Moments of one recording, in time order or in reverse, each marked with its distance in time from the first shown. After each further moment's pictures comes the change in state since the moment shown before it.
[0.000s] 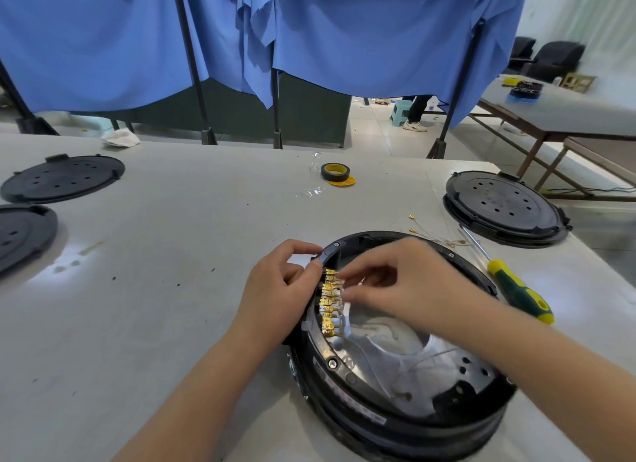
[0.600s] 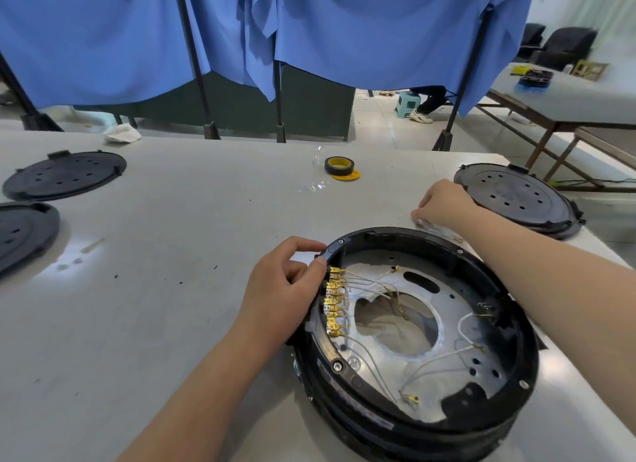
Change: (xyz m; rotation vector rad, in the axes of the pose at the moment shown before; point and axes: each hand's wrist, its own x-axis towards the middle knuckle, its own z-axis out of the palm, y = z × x) left_hand 0.001 -0.003 -0.001 -0.003 -0.012 -0.019; right_hand 0.130 0.135 -0.067 -0.454 0.230 0.514
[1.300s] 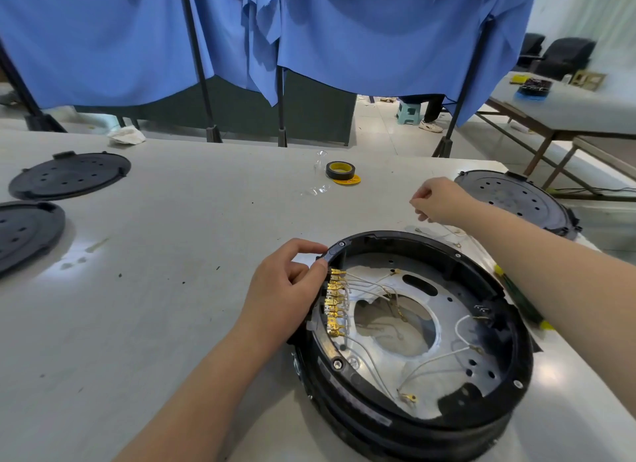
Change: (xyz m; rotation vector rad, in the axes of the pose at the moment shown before) left_hand 0.001 -0.004 0.000 -0.012 -0.002 0.008; right_hand -0.001 -0.006 -0.013 0.218 -0.039 -0.080
